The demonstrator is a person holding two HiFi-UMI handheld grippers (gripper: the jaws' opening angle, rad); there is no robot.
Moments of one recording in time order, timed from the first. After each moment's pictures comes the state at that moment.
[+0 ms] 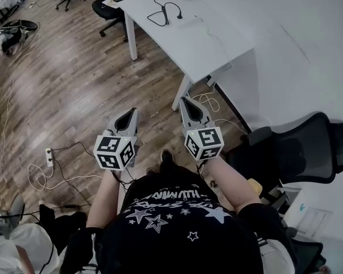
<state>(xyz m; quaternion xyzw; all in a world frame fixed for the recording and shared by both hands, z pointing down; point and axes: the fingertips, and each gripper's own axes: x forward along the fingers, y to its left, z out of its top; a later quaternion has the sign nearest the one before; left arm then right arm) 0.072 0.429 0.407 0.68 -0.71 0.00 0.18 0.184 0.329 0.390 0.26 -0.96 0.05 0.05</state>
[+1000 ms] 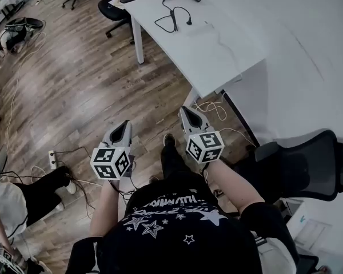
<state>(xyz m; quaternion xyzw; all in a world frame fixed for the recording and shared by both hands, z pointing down) 0.006 0.410 0.447 0.63 -0.74 0.01 0.23 0.134 0.273 0.447 0.23 -0.96 0.12 0.08</state>
